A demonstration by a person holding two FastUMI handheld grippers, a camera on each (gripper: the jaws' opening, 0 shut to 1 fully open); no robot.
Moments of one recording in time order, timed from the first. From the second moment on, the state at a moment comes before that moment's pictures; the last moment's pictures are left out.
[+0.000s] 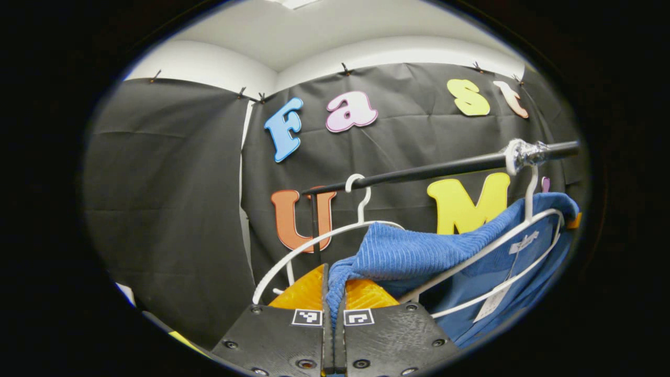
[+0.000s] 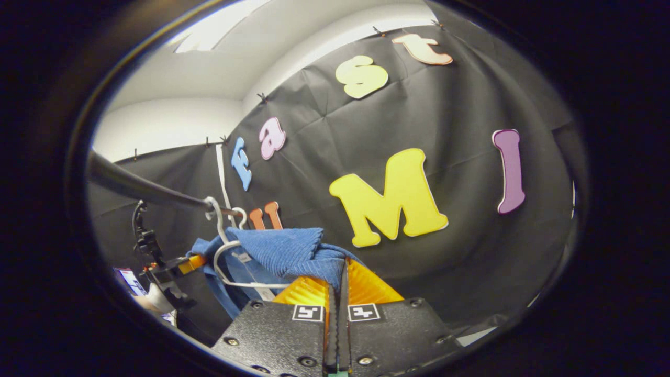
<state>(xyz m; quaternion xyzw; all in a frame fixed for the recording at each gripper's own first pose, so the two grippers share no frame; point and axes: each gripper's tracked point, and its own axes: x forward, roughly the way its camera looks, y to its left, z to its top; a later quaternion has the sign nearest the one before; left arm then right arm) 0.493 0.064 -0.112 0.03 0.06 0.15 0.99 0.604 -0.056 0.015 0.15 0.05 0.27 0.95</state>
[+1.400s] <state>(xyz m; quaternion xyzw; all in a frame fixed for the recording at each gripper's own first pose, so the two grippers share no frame) 0.504 0.073 -0.157 -0.01 0.11 0.12 0.99 0.671 -0.054 -0.053 0.12 0.12 0.18 0.97</state>
